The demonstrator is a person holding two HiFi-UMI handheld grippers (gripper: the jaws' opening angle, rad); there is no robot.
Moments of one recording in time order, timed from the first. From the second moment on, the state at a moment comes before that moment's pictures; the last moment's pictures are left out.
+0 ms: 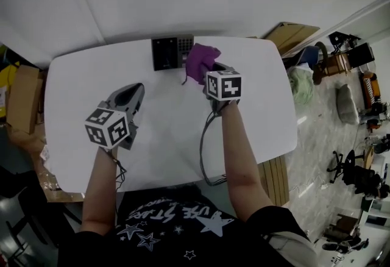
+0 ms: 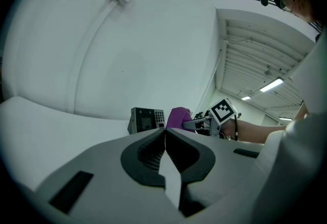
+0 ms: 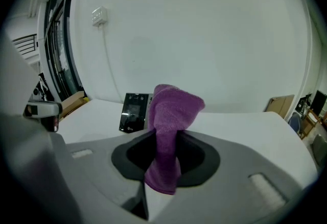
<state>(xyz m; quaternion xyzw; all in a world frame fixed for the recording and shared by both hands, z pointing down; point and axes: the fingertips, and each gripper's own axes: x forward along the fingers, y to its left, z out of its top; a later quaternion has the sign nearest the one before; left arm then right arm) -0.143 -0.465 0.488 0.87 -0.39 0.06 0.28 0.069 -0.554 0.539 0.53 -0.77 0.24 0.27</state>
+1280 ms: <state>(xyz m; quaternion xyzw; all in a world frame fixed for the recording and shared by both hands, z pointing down) -0.053 -0.246 0.443 0.84 -0.48 0.04 0.23 0.060 -0.306 0.465 0.37 -0.88 0.15 0.25</state>
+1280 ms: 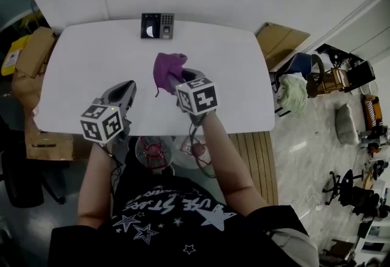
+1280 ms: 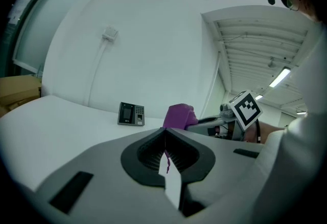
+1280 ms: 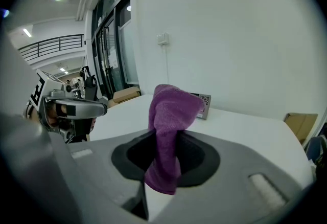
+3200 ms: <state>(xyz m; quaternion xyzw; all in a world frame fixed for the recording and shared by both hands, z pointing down) -0.069 0.001 0.428 0.85 -0.48 0.03 0.22 0.048 -0.047 0.442 0.36 -0.89 0.15 0.24</state>
